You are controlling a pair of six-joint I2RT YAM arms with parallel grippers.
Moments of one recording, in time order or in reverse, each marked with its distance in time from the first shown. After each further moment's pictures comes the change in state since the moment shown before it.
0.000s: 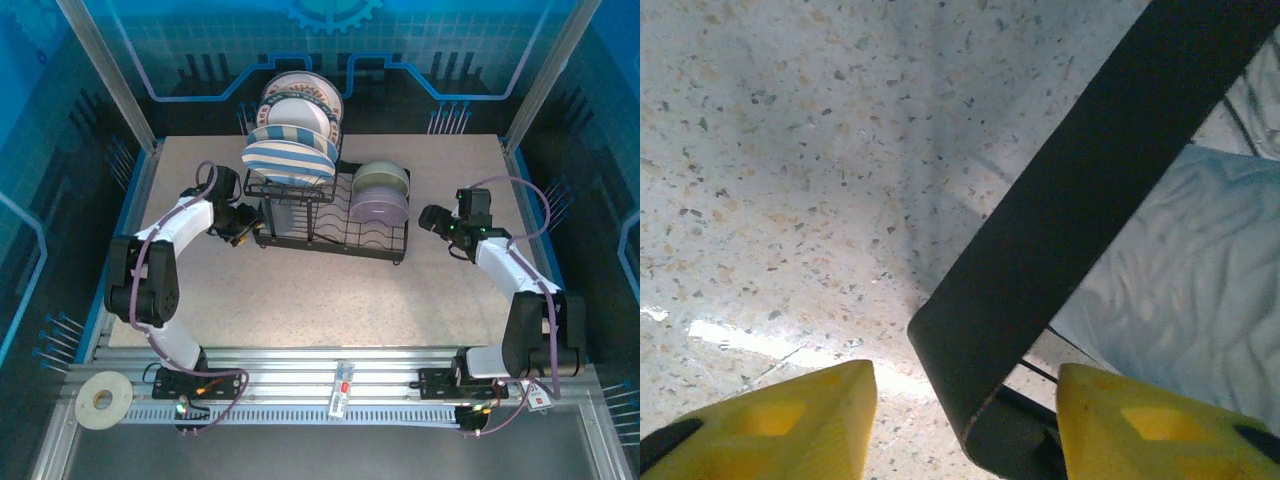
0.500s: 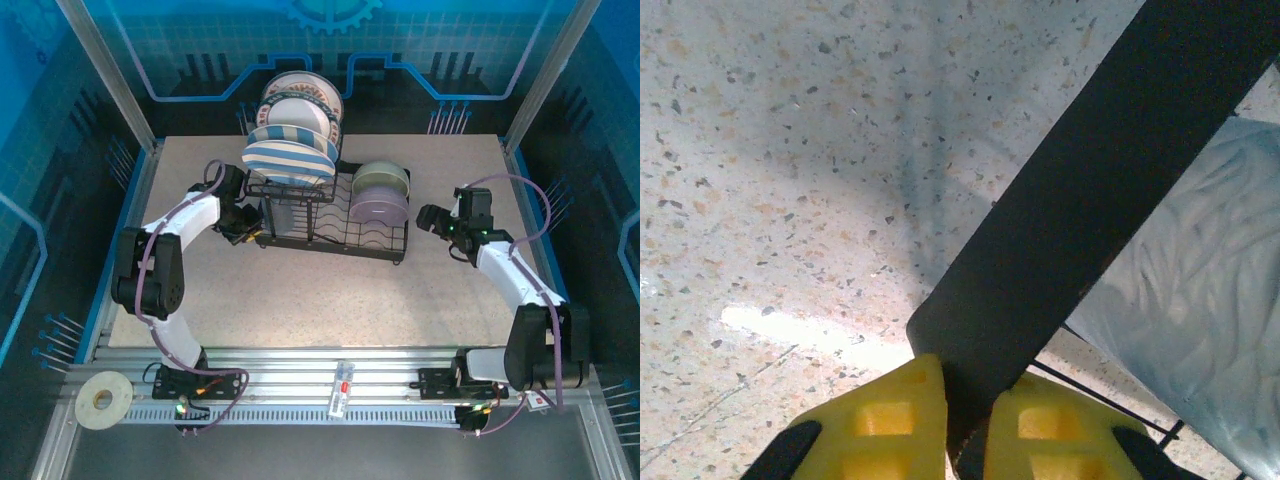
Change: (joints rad) left arm -0.026 0.057 0.061 -0.066 -0.021 0.028; right arm 0.021 -0.060 -0.003 -0.023 0.000 -0.054
